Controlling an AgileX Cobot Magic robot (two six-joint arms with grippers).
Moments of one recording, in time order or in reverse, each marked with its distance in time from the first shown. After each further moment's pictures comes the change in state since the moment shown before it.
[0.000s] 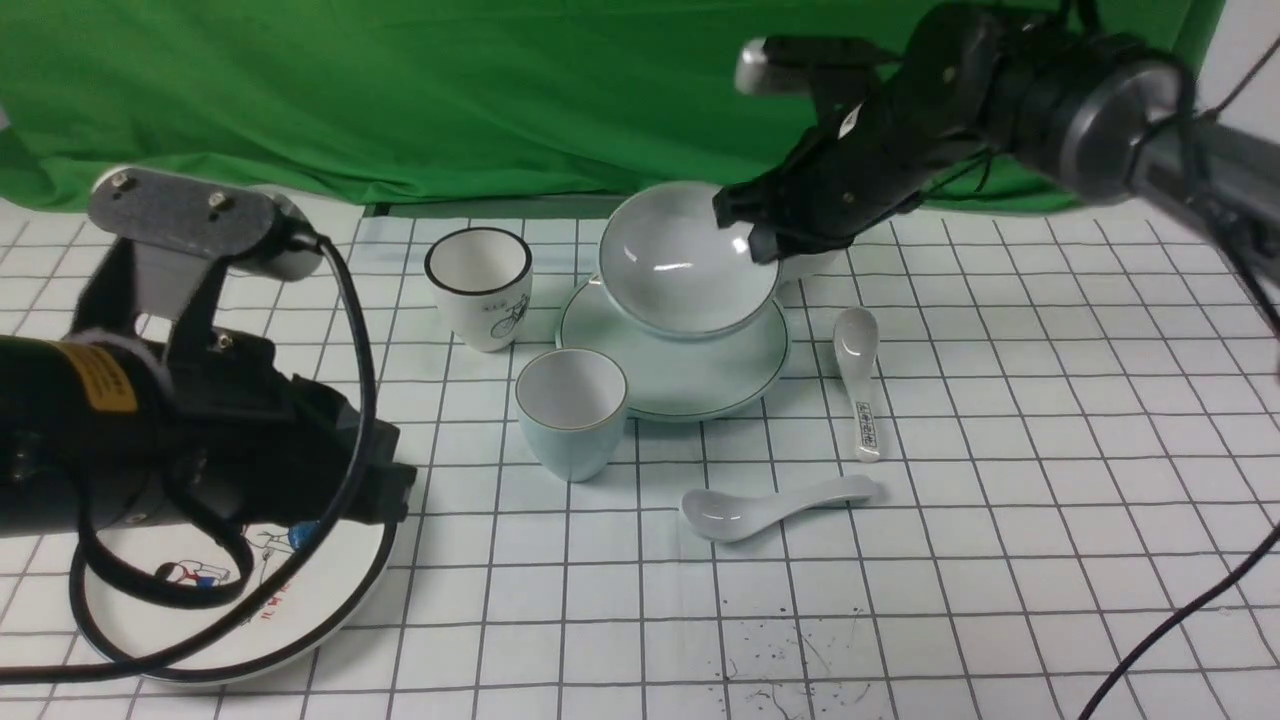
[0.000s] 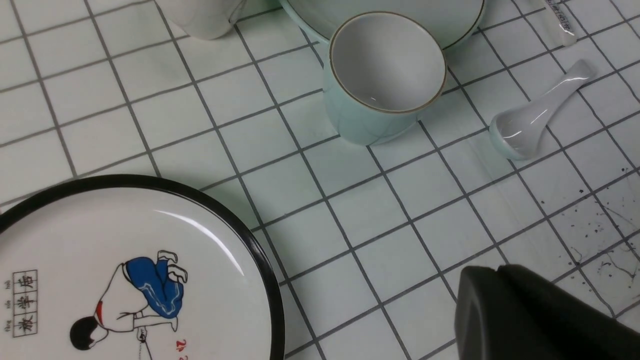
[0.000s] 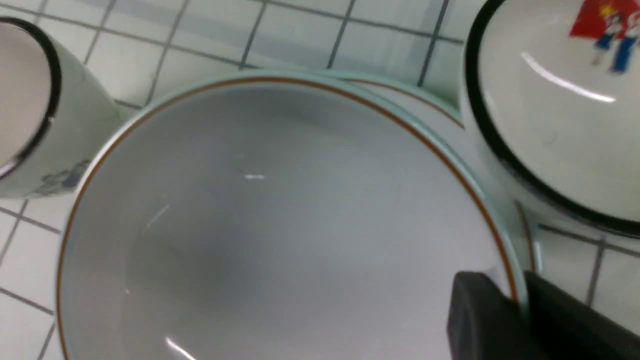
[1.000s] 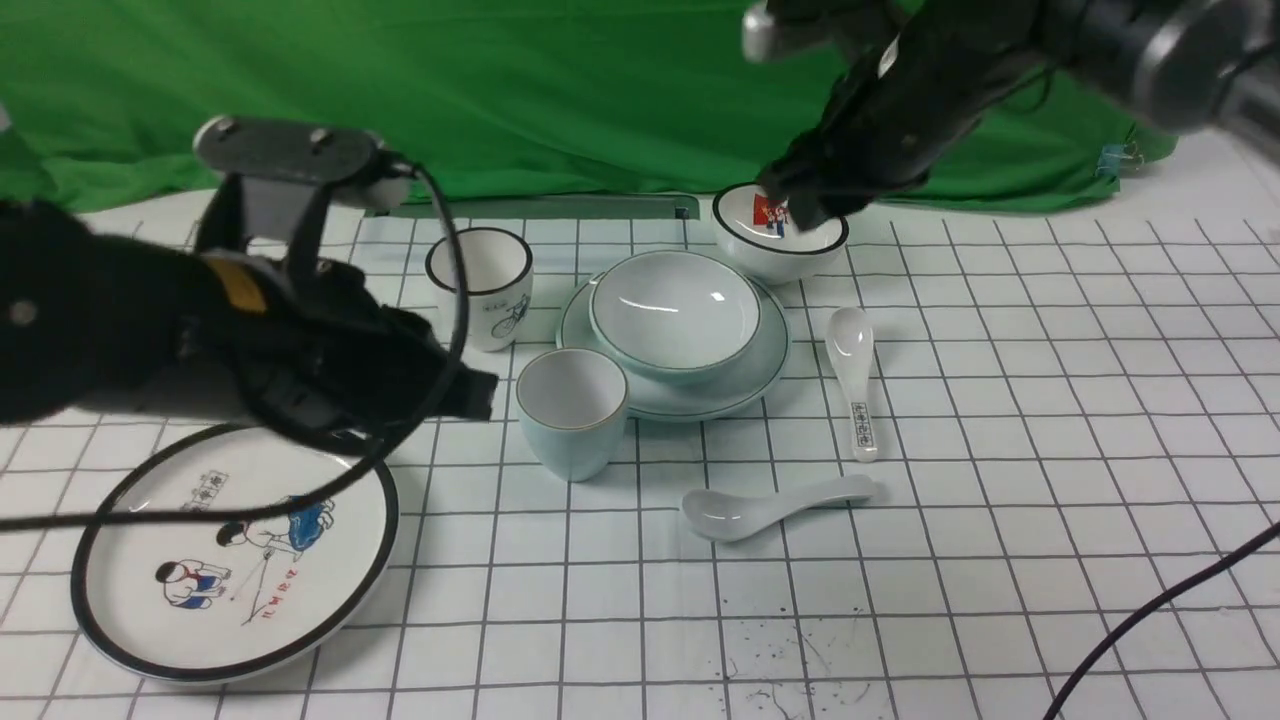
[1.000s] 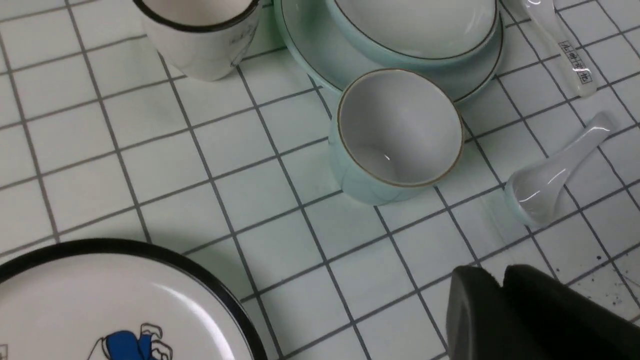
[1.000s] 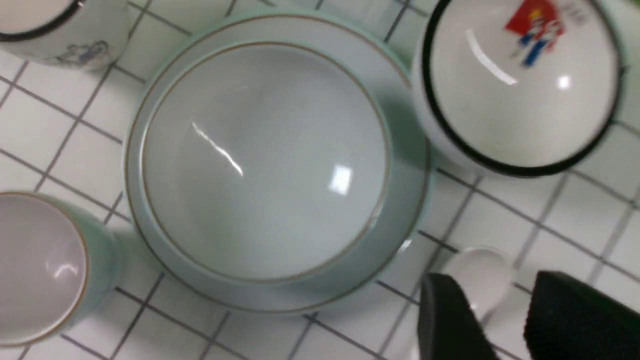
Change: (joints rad) right arm 0.011 -0.230 -0.027 -0.184 0.262 -0.127; left arm 0.000 0.273 -0.177 0.004 -0.037 -0.026
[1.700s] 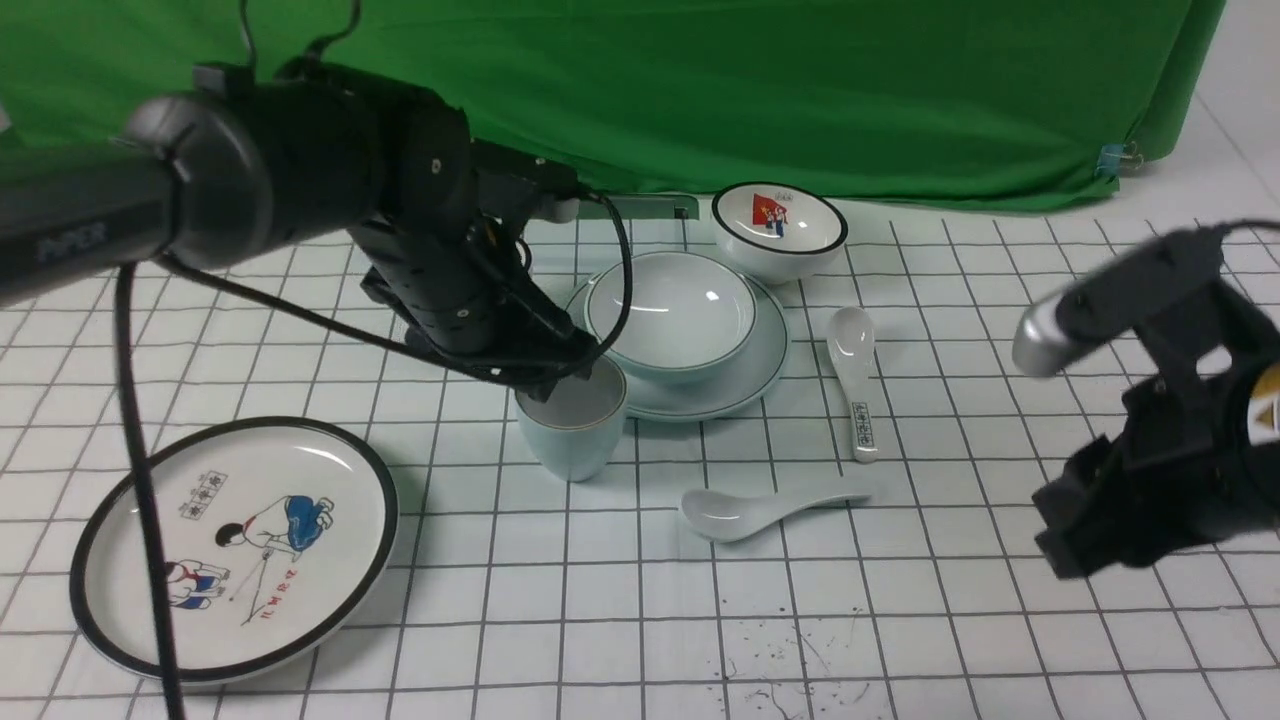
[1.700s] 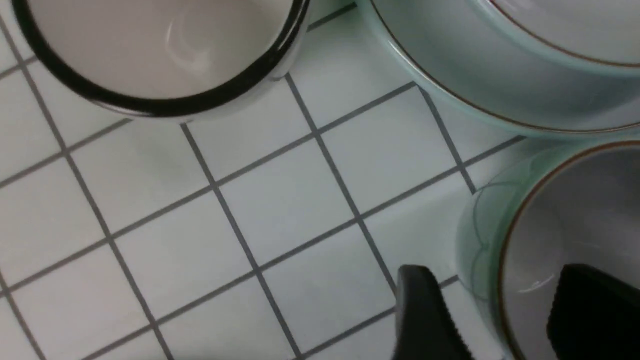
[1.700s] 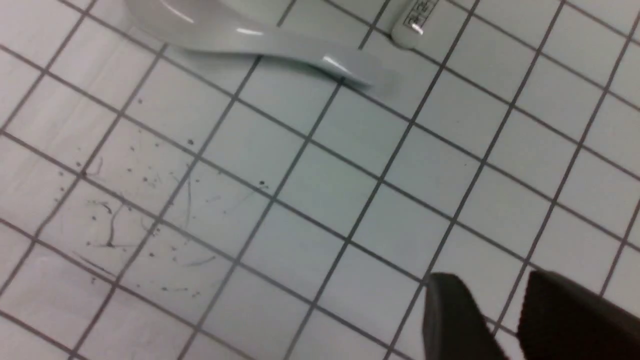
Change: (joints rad) right arm 0.000 -0.800 1.215 -0.055 -0.409 -0.004; left arm 0.000 0.589 -0.483 0.172 0.229 -0.021
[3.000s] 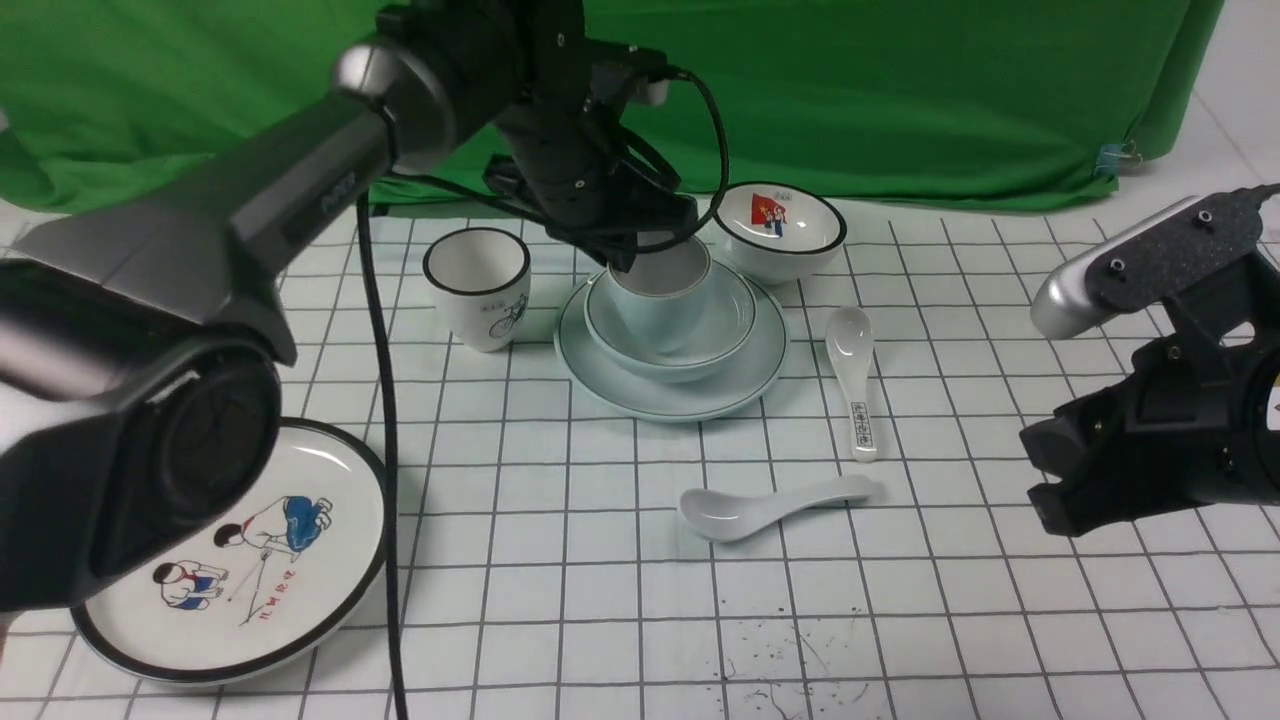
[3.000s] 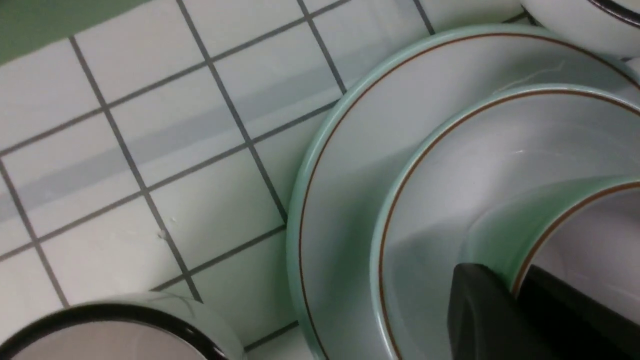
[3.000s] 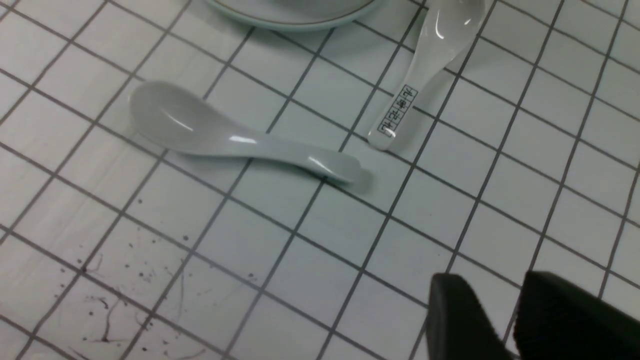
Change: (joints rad) right arm 0.000 -0.033 -0.010 0.004 -0.122 0.001; left arm 0.000 0.428 -0.786 -0.077 0.276 -0.022
